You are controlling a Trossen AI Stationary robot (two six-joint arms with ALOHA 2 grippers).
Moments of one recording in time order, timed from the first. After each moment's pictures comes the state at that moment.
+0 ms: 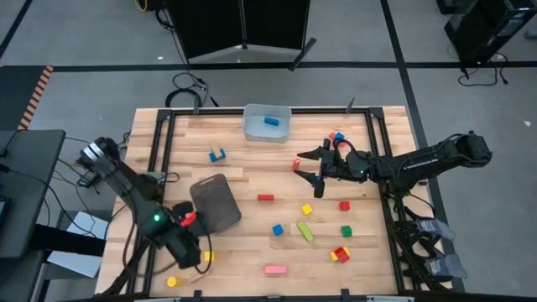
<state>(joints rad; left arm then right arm) -0.79 1.46 1.22 -1.14 -0.17 -1.03 0.06 1.13 0.51 0.50 0.30 0.08</state>
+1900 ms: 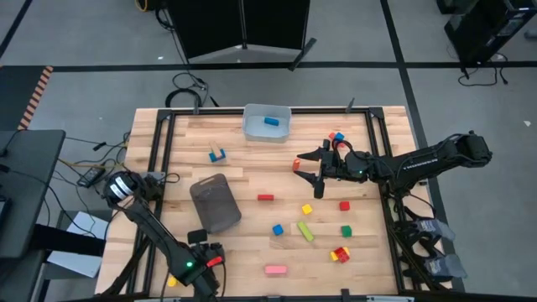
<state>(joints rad) -0.86 1.89 1.31 -0.99 -0.14 -1.06 0.06 1.13 0.51 0.47 0.29 0.09</state>
